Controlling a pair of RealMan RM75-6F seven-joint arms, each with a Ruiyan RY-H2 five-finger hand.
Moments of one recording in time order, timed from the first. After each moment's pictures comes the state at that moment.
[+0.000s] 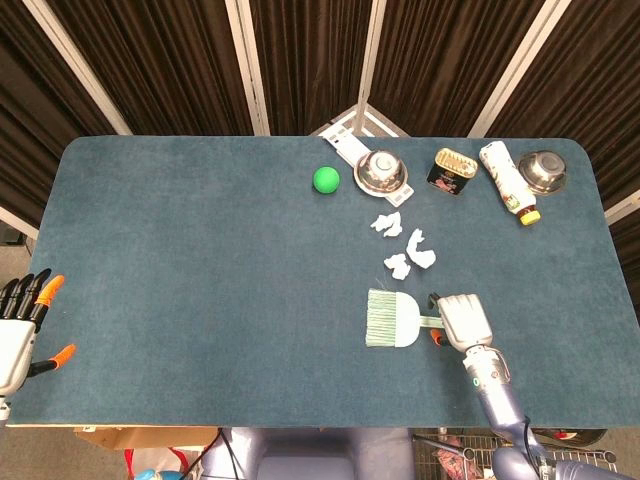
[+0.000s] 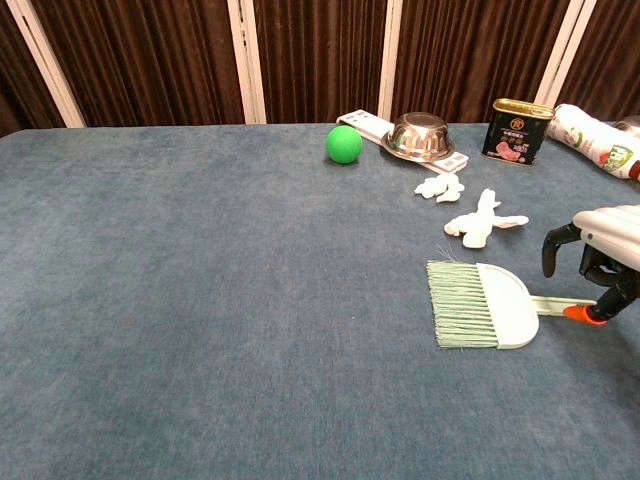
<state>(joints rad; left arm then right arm) -0.09 -1.14 -0.03 -1.58 1.55 1.52 0.08 0.42 -1.52 0.15 -1.49 -1.15 1.06 -0.51</state>
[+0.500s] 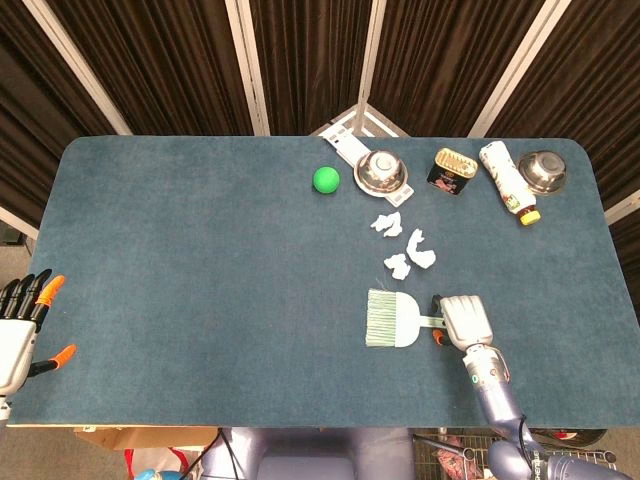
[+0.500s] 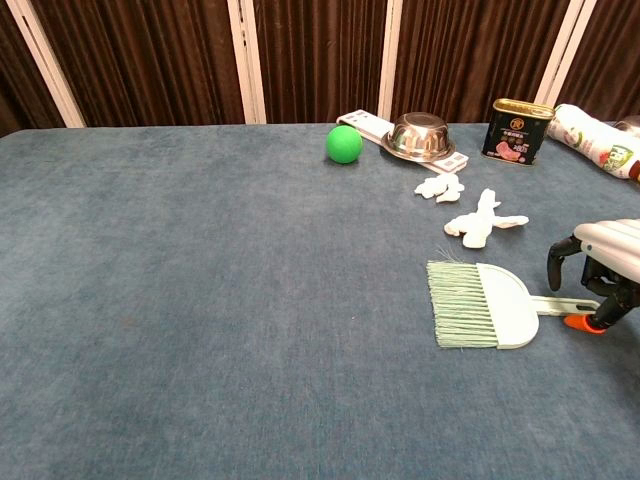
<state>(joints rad) -0.09 -1.14 -0.03 -1.58 1.55 1.52 0.09 0.43 -1.56 0.14 -1.42 -1.10 1.05 -0.48</state>
